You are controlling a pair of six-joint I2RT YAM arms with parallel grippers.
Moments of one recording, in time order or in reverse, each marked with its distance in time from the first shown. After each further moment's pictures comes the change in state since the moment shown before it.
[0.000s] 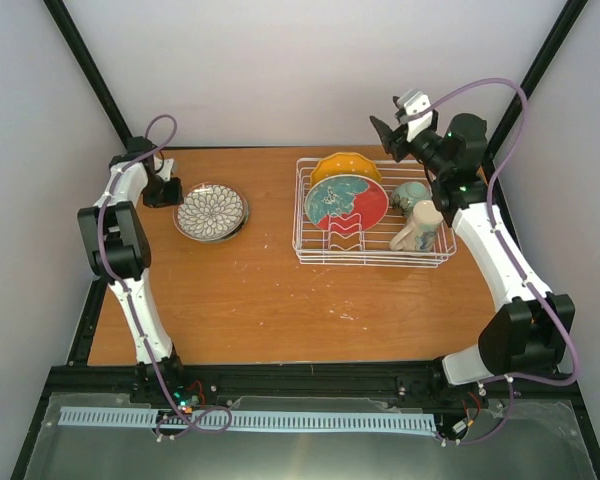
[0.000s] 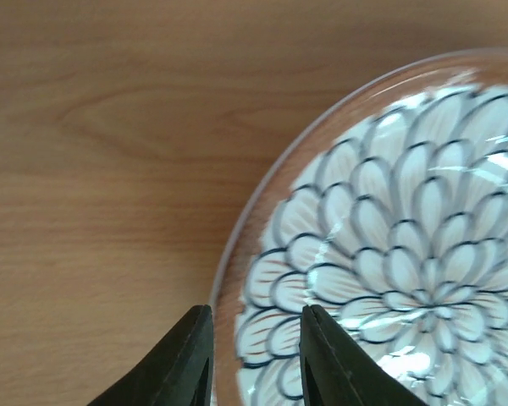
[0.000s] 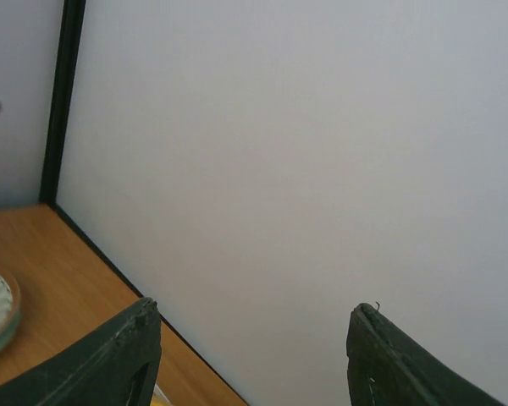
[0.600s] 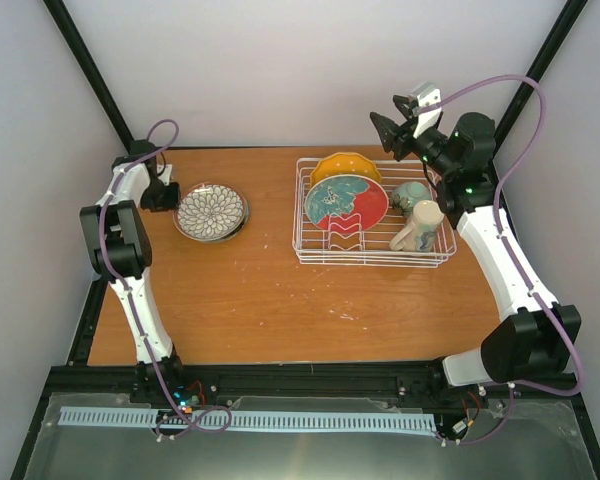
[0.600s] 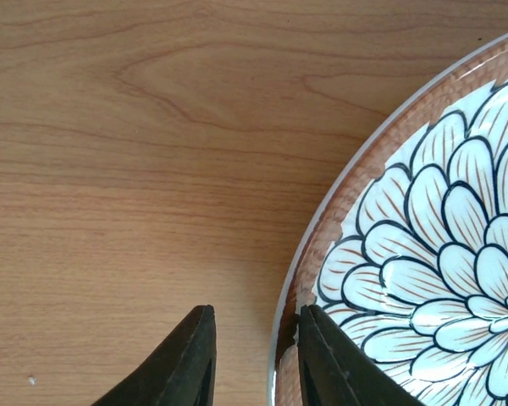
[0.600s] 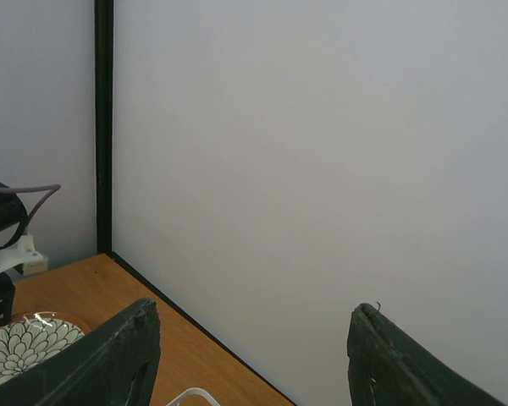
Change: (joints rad) left arm 0.000 0.033 -0.002 -0.034 -0.182 -0.019; right arm 0.000 -0.056 0.020 -0.013 -0.048 0.280
